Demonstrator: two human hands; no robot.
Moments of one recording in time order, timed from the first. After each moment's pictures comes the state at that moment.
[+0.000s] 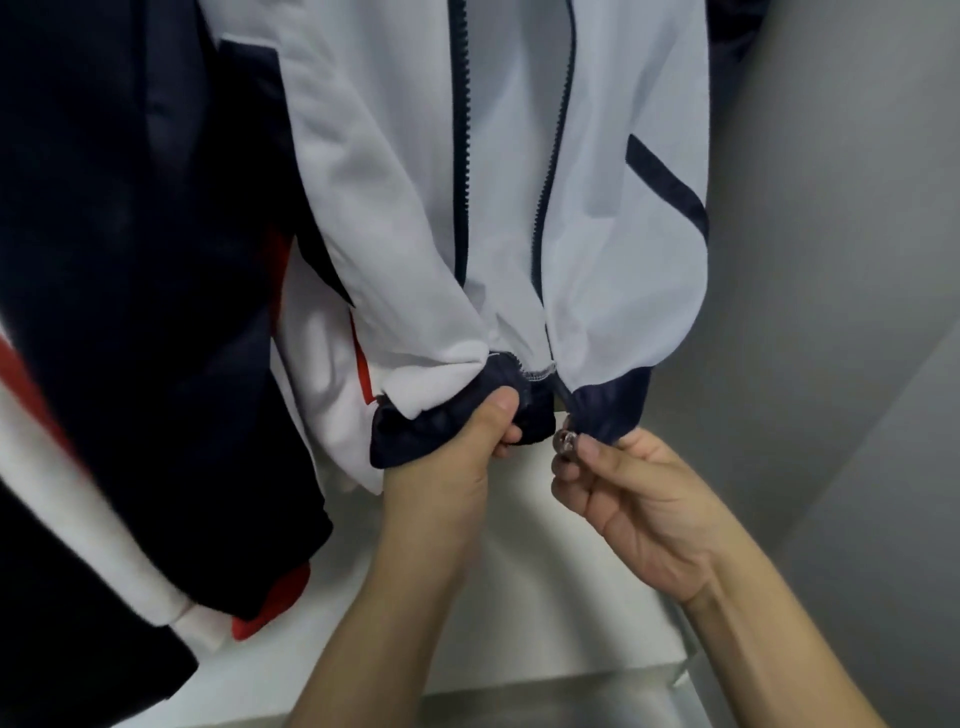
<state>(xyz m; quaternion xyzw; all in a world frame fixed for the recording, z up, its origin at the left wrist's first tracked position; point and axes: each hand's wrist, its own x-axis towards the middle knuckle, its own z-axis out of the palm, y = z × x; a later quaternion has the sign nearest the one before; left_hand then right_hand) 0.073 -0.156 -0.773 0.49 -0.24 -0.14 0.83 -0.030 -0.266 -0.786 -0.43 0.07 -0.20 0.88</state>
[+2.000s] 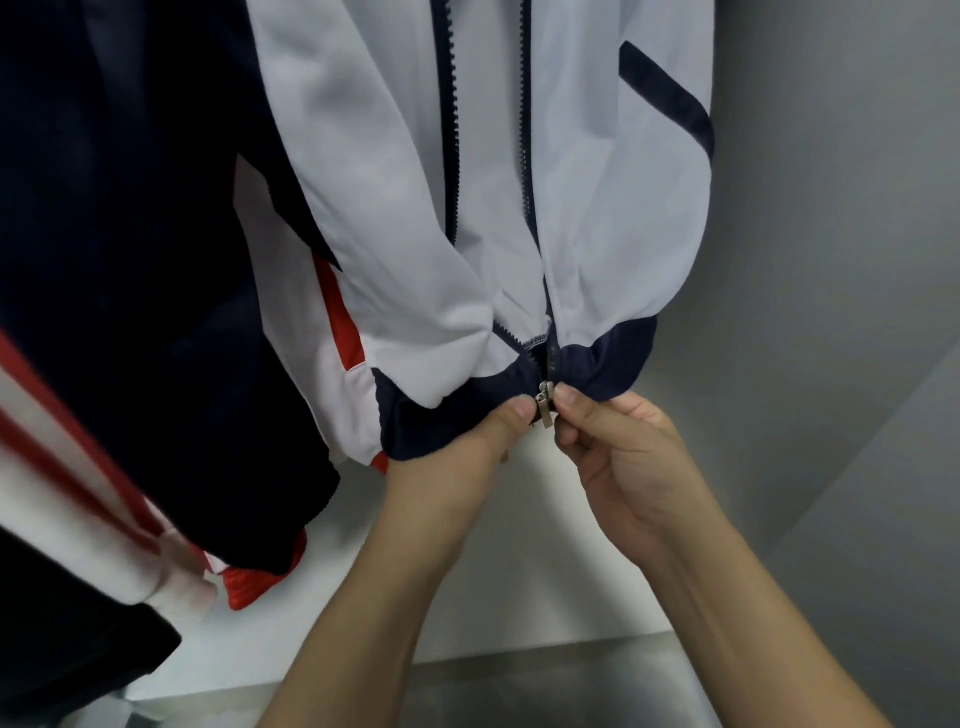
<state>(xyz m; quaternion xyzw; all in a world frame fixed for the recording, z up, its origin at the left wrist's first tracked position) 0.066 -0.160 -0.785 0.63 -0.24 -0.16 0.72 -0.013 -0.261 -0.798 -0.44 0.18 -0.31 0.82</state>
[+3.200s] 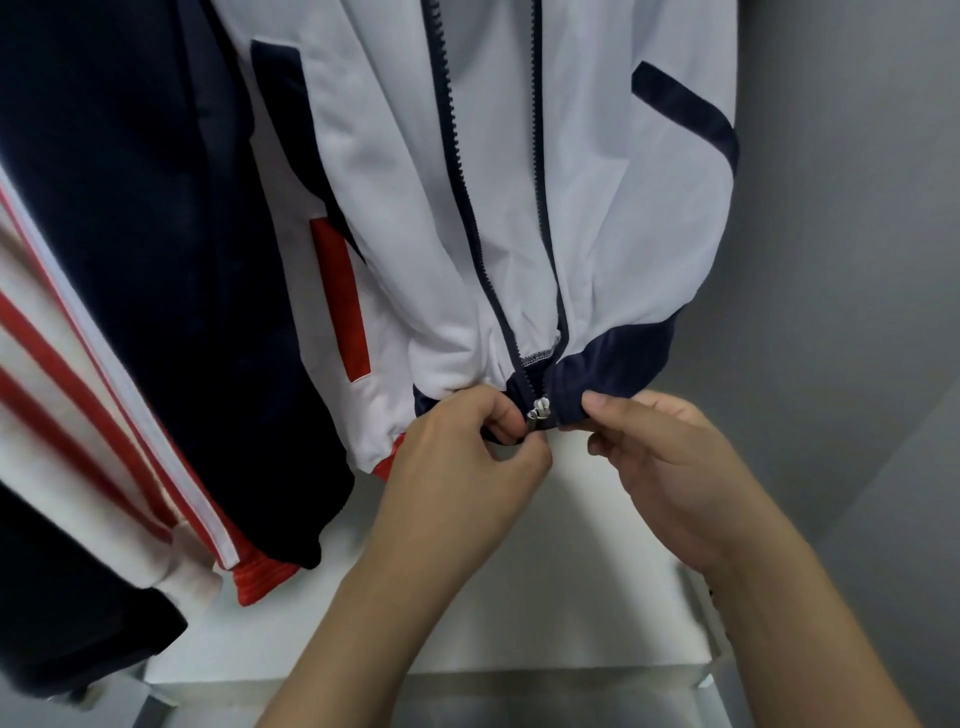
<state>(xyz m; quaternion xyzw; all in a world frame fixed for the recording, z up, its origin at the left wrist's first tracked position) 0.056 -0.161 -0.775 0.81 -0.35 -0.01 0.47 -0.037 -0.301 -0.792 -0.57 0.12 -0.24 0.78</state>
